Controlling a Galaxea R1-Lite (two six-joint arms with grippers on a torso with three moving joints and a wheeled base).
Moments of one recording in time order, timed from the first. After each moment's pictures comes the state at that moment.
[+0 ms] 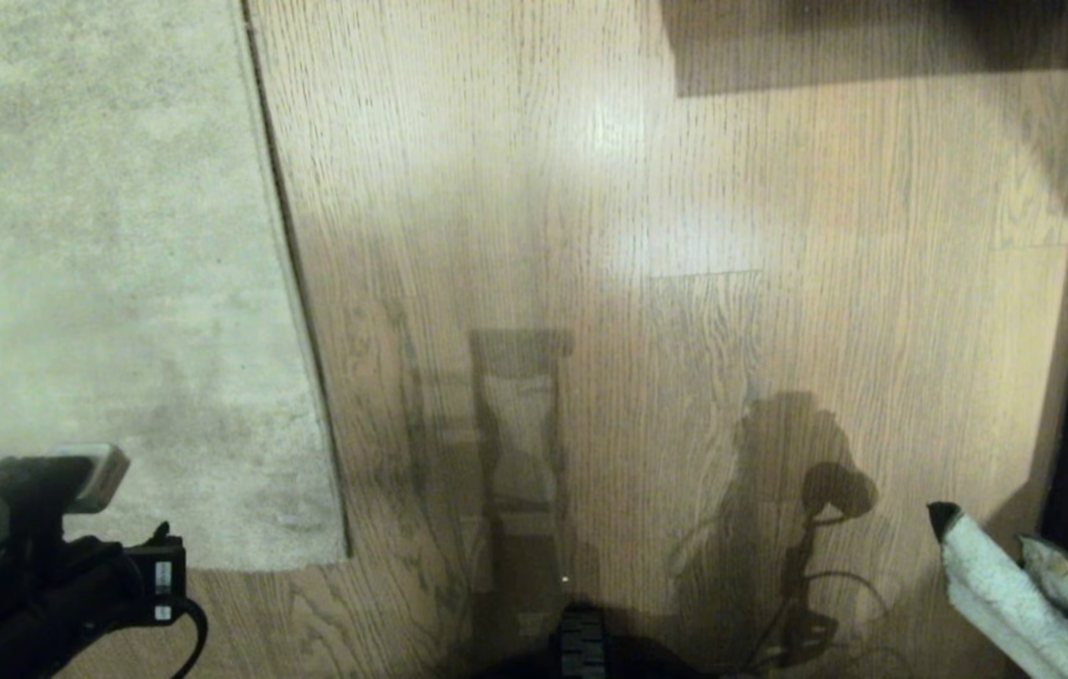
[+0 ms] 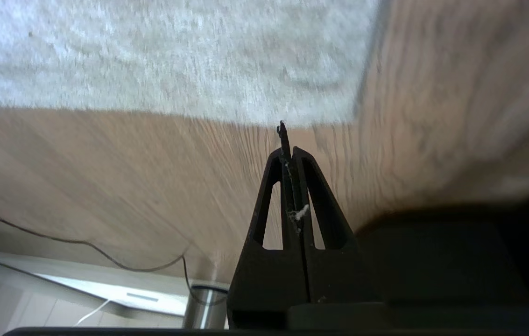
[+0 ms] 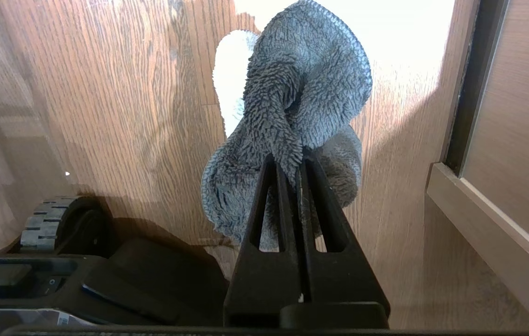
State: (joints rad) left arm -0.01 1.42 -0.18 -0.64 0.13 -0.02; right arm 0.01 0.00 -0.02 0.06 -0.02 -0.01
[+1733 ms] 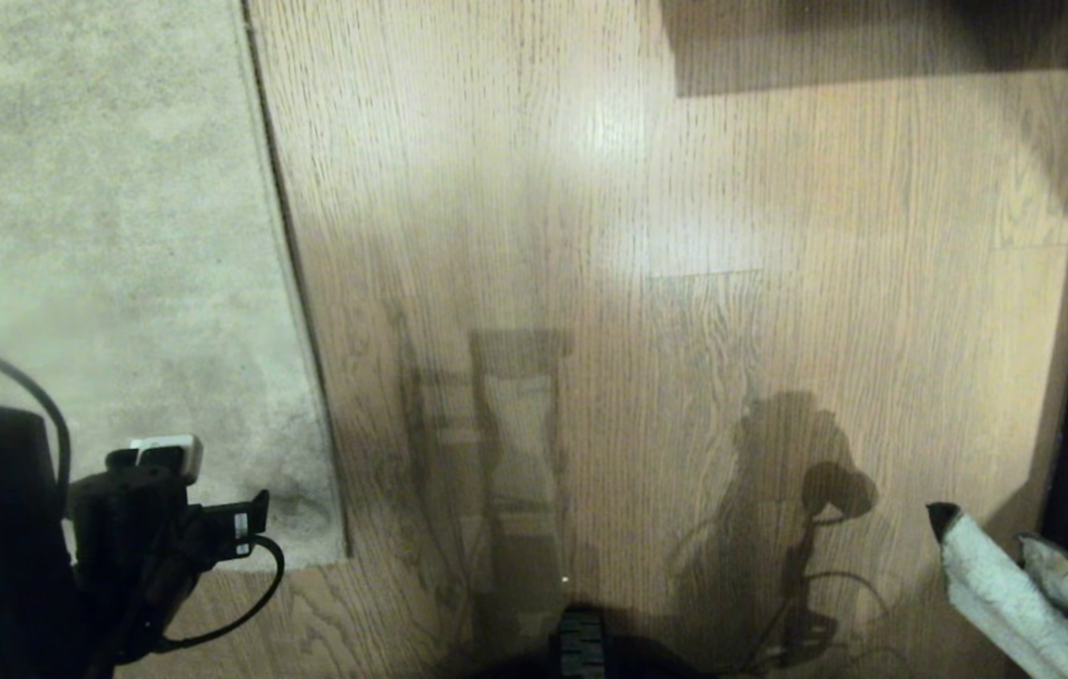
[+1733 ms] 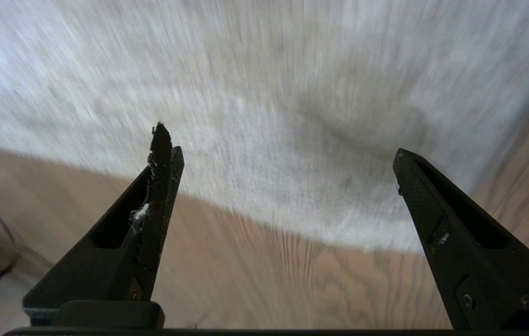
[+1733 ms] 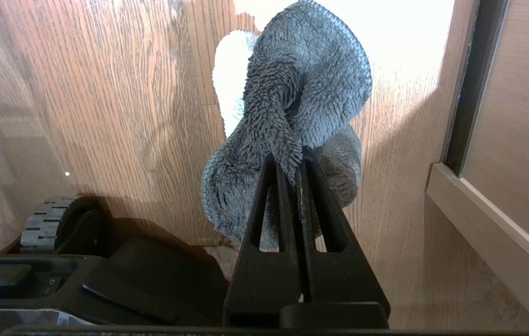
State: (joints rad) left arm 0.02 2.13 -0.16 -1.52 0.31 -0.02; right arm 0.01 0.00 -0.02 0.06 -0.02 -0.01
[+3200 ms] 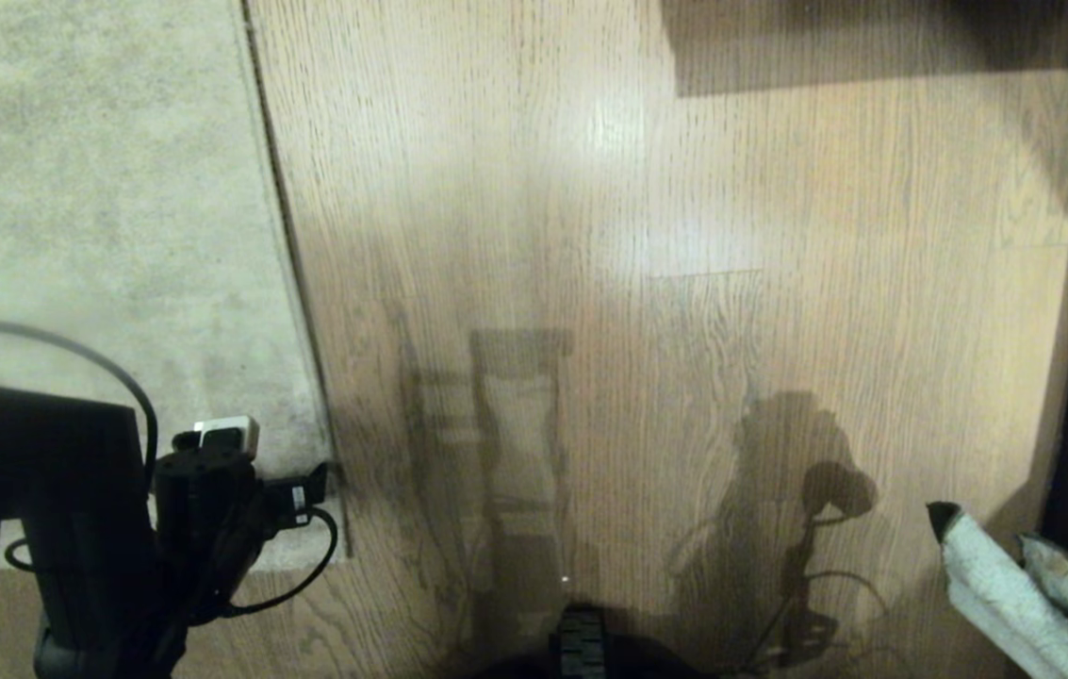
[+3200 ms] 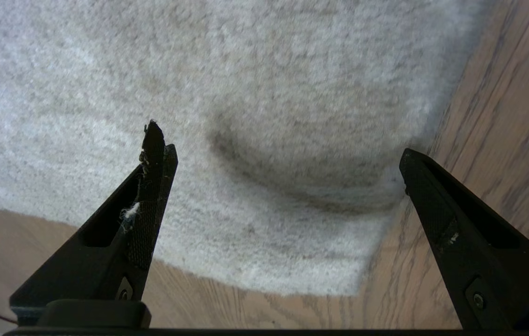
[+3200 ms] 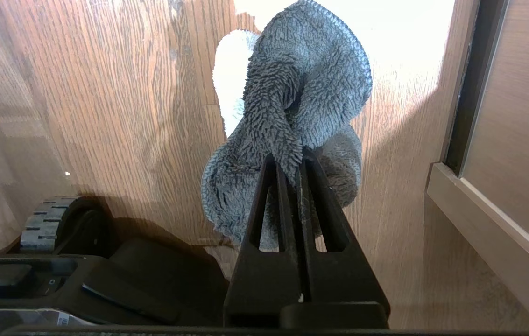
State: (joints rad) left arm -0.09 2.24 -0.31 -1.52 0.31 -0.12; right arm 0.01 0.00 -0.02 0.06 -0.02 -0.01
